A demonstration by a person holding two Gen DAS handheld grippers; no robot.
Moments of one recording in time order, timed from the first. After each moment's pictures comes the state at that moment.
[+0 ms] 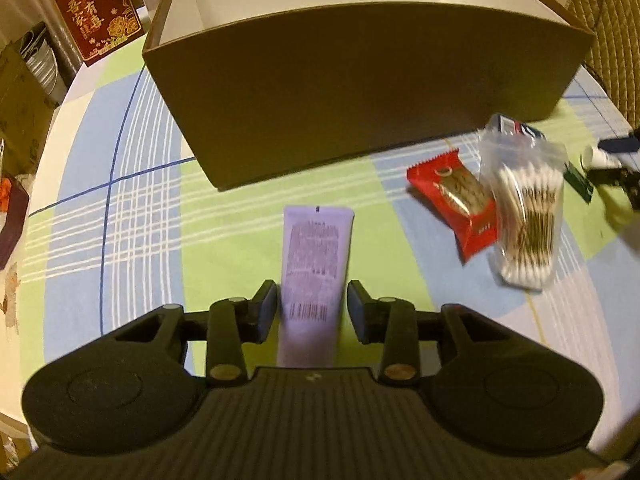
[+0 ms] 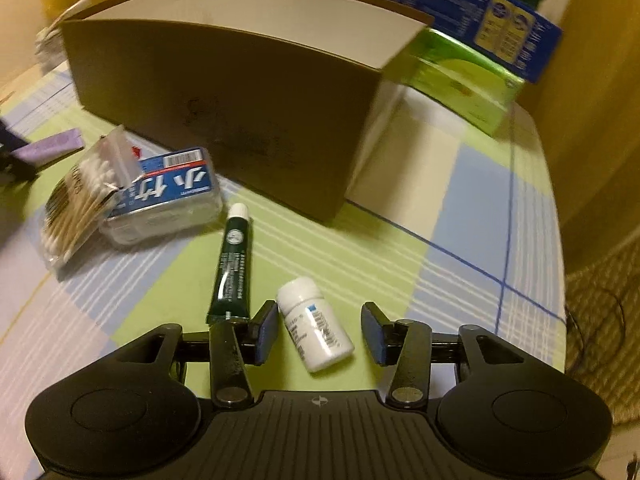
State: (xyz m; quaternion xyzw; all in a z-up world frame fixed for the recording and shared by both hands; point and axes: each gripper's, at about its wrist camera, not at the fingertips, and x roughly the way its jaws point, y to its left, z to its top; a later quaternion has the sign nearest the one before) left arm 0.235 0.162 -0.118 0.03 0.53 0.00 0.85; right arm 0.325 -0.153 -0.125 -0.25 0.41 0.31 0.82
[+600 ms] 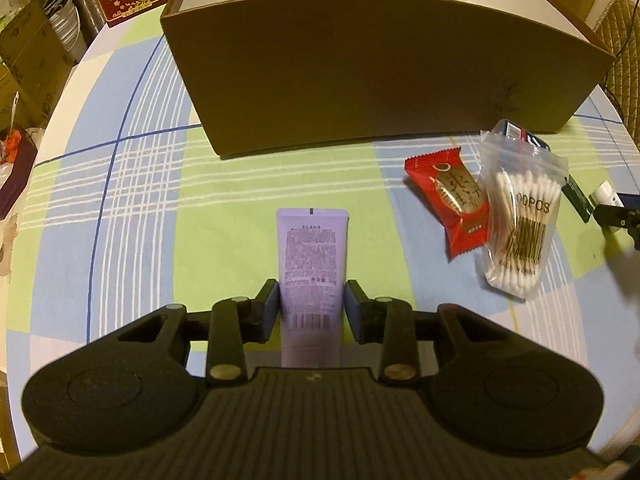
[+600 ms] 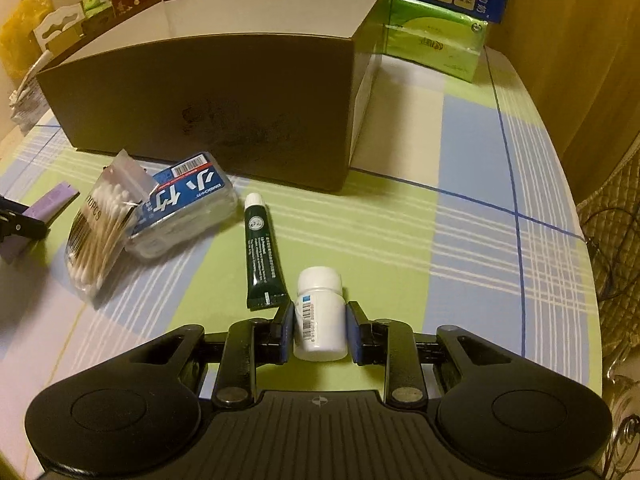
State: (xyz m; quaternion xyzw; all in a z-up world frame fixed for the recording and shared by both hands) left arm 0.226 0.154 -0.116 -0.02 0.54 0.04 0.84; right arm 0.310 -0.159 -0.120 -0.14 0.46 0.27 0.84
